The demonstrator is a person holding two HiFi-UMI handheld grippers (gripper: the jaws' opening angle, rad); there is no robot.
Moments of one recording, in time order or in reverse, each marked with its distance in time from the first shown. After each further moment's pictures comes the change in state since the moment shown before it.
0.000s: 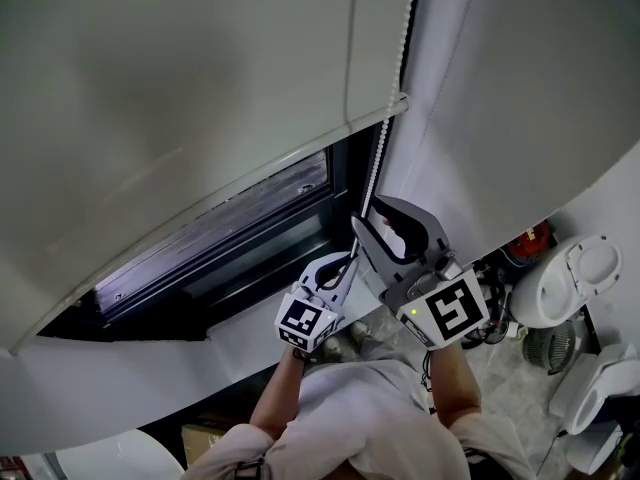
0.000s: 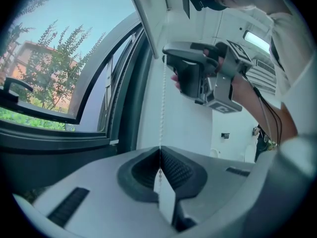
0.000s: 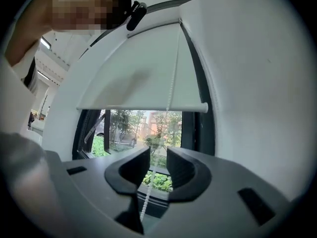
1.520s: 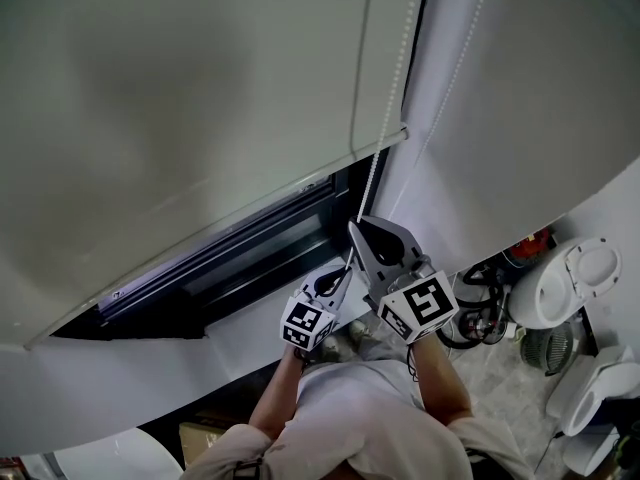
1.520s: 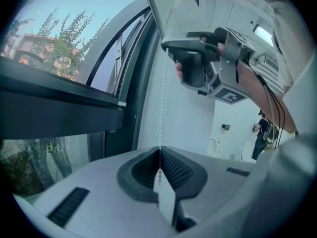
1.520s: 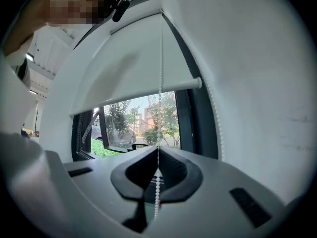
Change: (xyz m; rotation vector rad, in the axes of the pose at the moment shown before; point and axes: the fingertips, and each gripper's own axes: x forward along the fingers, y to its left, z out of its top) left arm -0.007 0.009 -0.088 -0.059 0.152 0.013; right arm 0.011 0.007 -0.077 0.174 0.071 -0.038
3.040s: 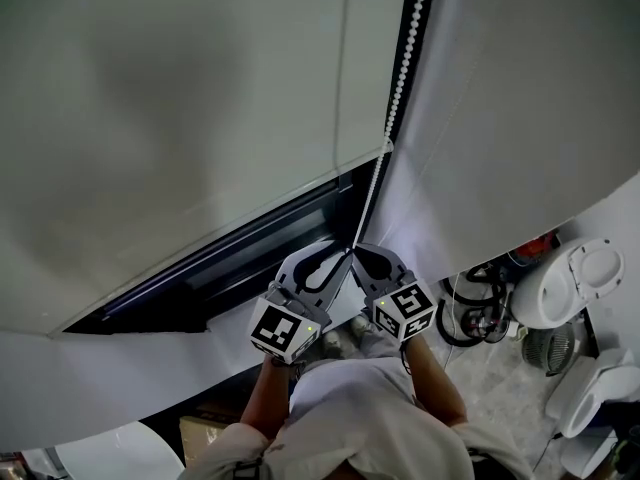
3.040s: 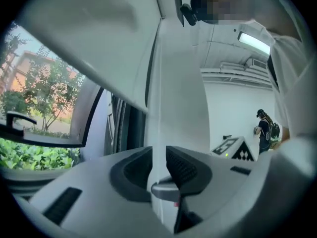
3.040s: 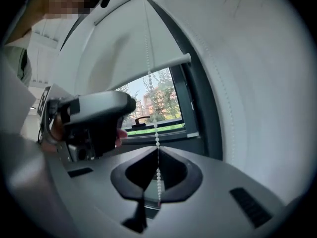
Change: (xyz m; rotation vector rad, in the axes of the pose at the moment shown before) left arm -0.055 -0.012 0.161 0.131 -0.229 0.010; right arm -0.010 0.007 -0.125 0.159 0.199 0.033
